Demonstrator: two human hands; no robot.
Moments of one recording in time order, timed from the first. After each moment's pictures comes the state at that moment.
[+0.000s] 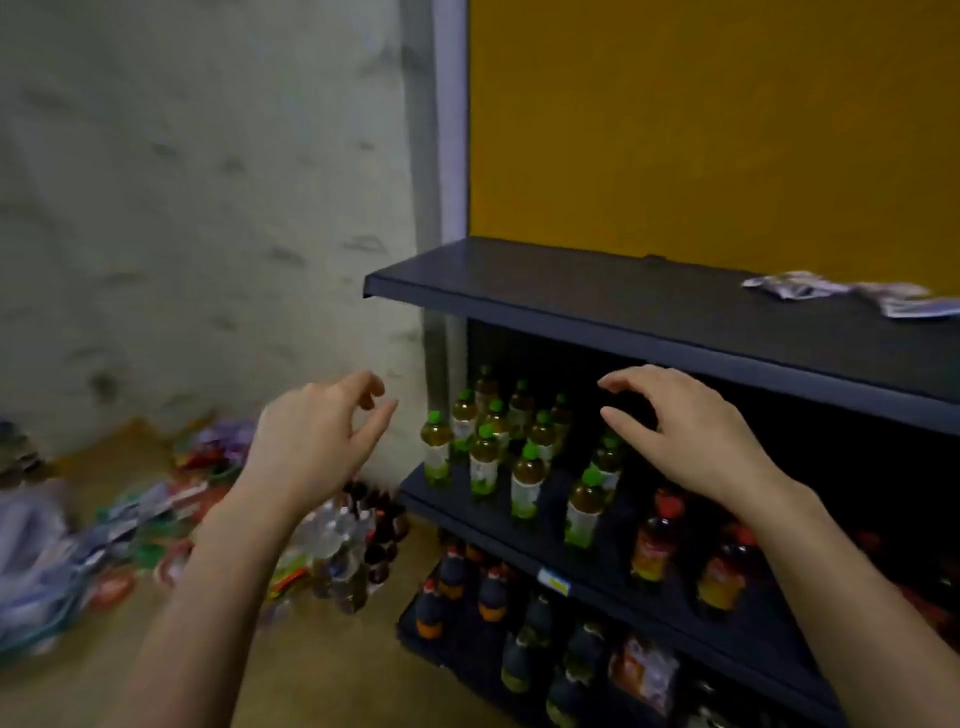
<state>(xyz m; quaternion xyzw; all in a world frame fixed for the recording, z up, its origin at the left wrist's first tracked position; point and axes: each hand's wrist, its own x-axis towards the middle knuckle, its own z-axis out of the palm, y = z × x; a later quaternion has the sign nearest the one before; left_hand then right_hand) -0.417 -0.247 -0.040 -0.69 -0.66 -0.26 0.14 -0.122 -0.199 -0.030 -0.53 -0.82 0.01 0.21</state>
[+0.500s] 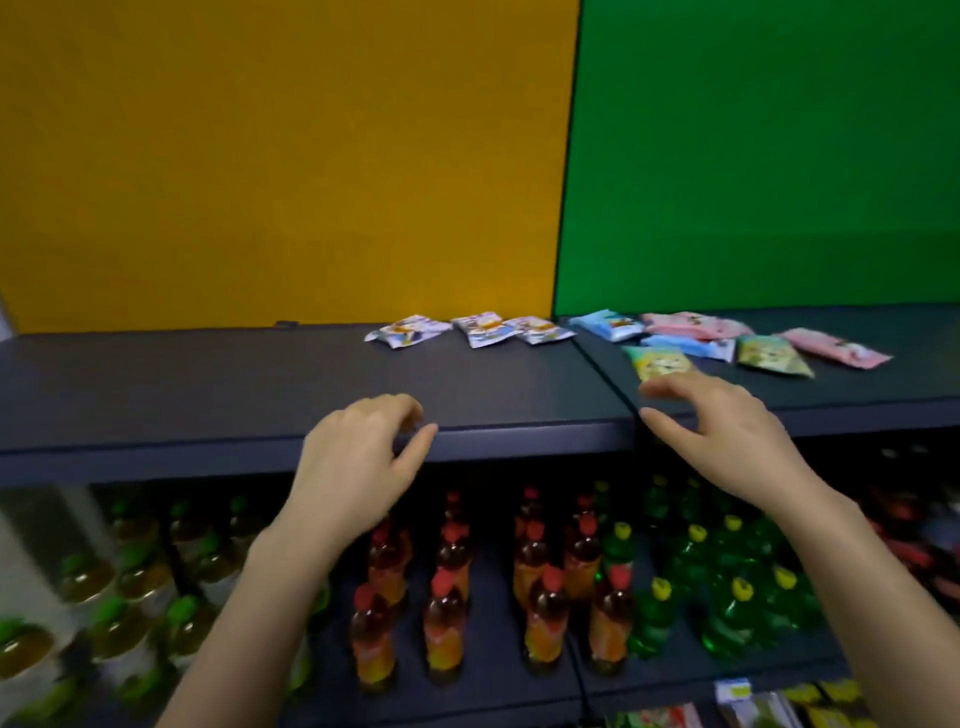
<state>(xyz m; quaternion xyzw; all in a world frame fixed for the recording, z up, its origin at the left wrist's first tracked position) -0.057 -0.119 -0.028 -0.86 -0.37 -0.35 0.05 0.210 -0.251 -0.006 -0.79 -0.56 -0.08 0.25</state>
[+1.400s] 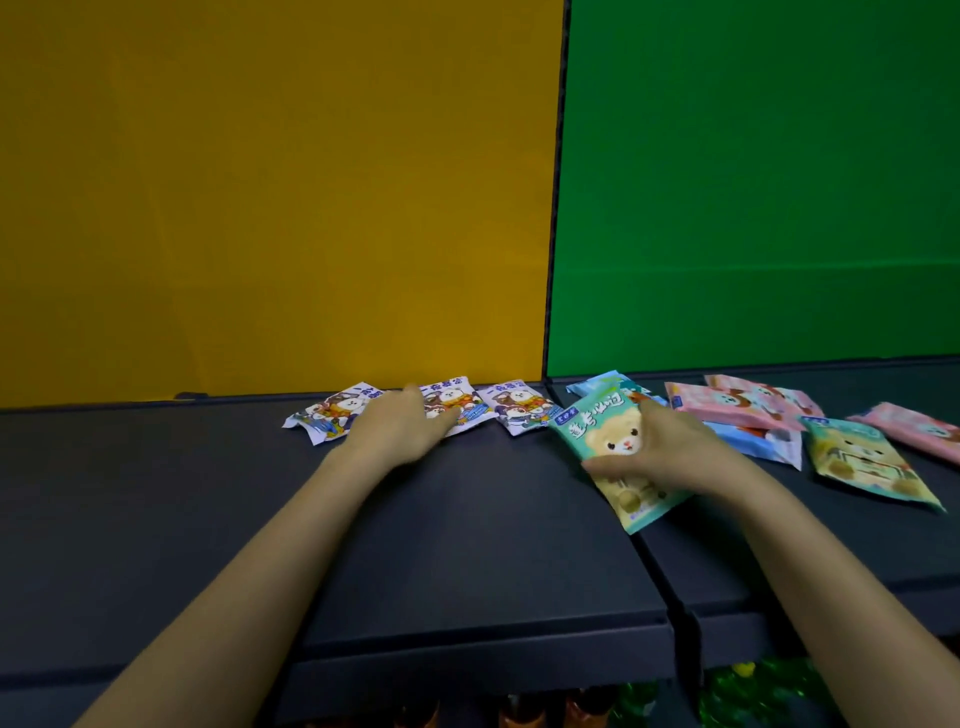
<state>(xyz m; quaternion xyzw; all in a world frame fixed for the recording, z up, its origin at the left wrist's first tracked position) 0.122 0.084 0.003 -0.84 -0.53 -0.11 -0.10 0.334 -0.060 0.002 -0.83 -0.51 0.10 0.21</state>
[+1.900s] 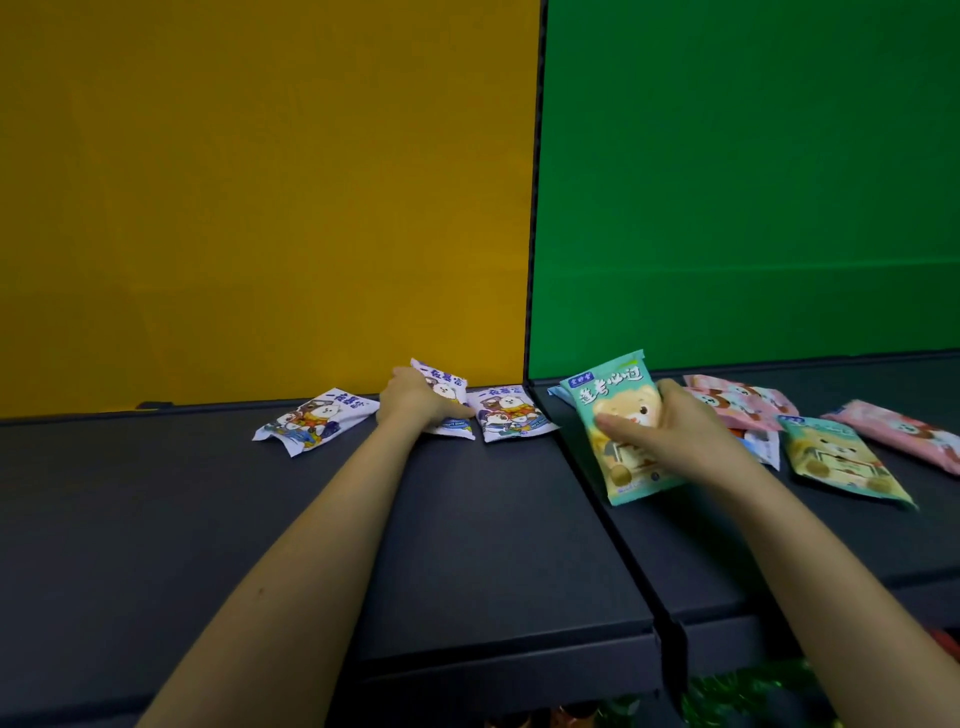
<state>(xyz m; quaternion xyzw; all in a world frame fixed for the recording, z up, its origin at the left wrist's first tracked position) 0.186 0.143 -0.010 -0.72 -0.59 -0.23 -0.30 0.349 -0.067 0.004 -0.78 -0.44 0.12 0.43</state>
